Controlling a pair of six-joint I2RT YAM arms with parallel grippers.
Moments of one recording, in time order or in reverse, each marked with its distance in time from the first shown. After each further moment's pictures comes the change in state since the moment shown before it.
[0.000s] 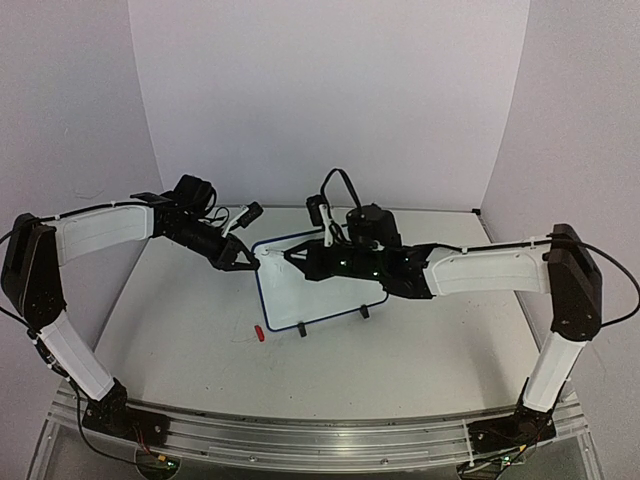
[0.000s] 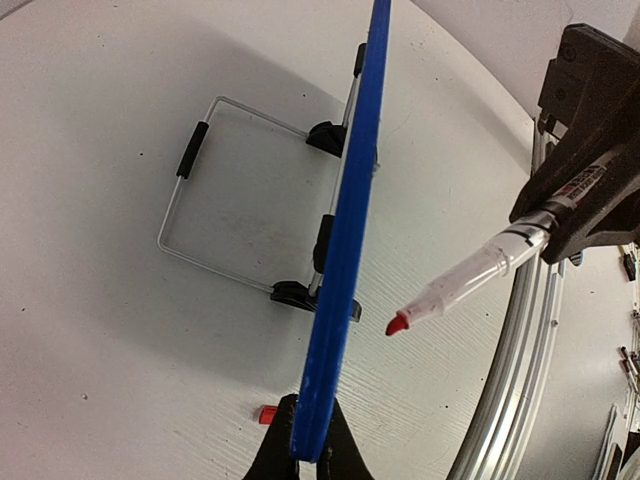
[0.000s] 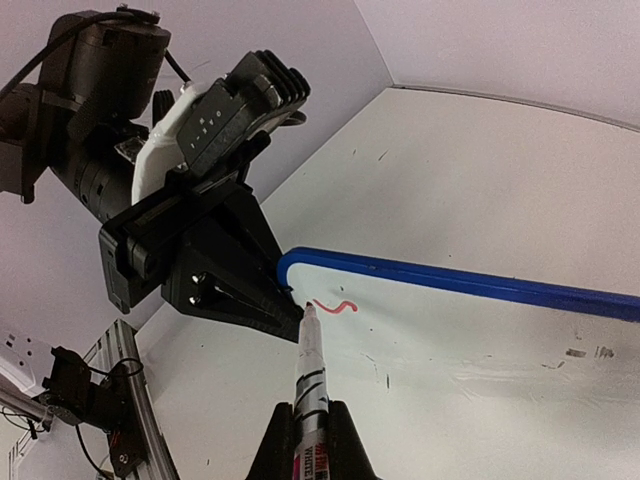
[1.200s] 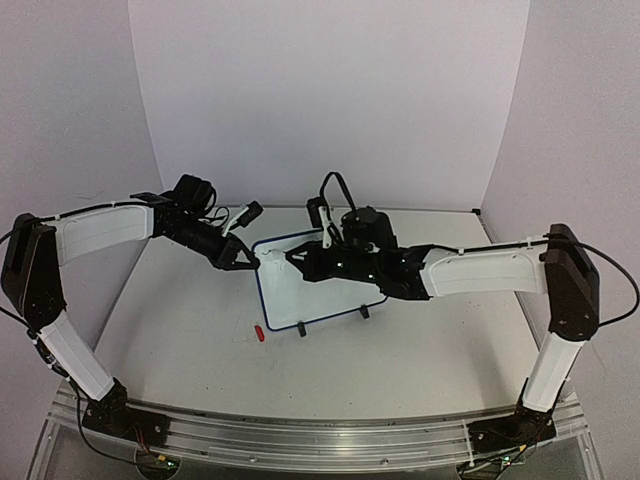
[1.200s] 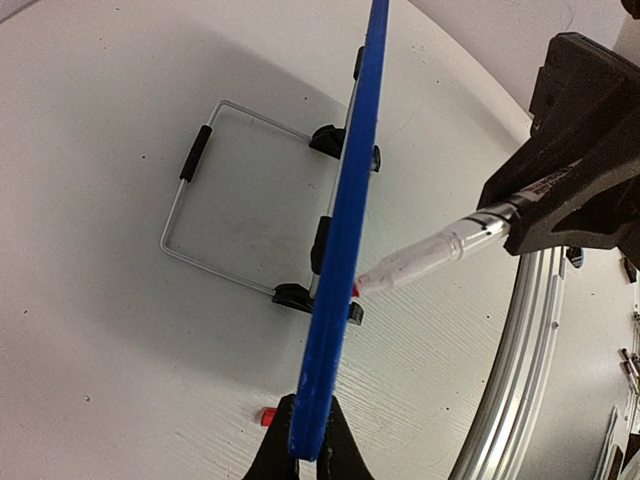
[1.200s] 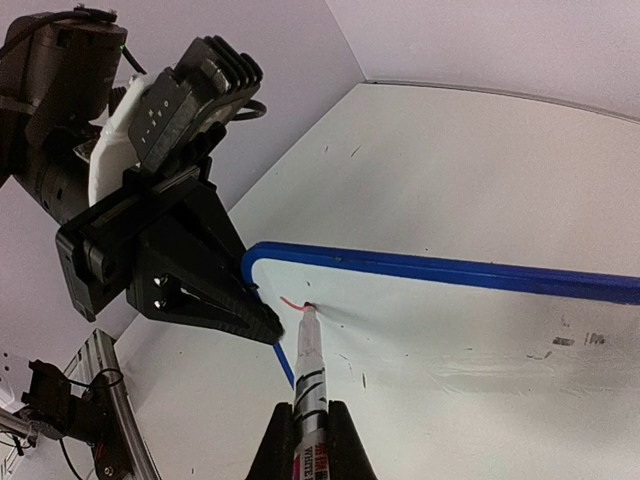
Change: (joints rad) left arm 0.001 0.000 0.000 0.007 0.000 -0.003; right arm 0.006 0.018 0.014 -0.026 0.082 0.016
